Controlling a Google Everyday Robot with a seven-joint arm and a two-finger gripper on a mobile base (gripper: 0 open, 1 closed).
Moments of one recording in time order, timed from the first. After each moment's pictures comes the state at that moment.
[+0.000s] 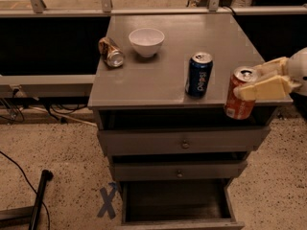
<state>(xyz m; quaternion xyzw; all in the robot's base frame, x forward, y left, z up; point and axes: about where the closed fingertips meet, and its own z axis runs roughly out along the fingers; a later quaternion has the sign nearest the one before) 0.496 -0.219 0.933 -0.42 0.78 0.22 0.41</state>
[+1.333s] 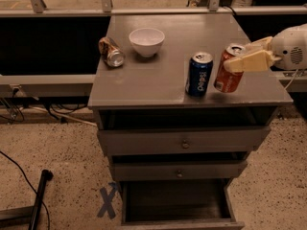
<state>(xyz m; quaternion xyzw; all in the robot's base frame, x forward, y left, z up) 0.580 -0.217 0.945 -0.40 0.77 0.24 0.44</state>
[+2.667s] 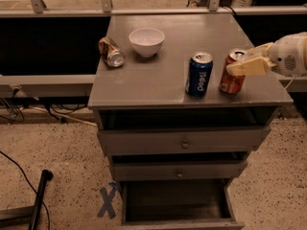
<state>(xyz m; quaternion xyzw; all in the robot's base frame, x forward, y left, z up) 0.609 -0.242 0.915 -0.38 0.78 0.19 0.45</state>
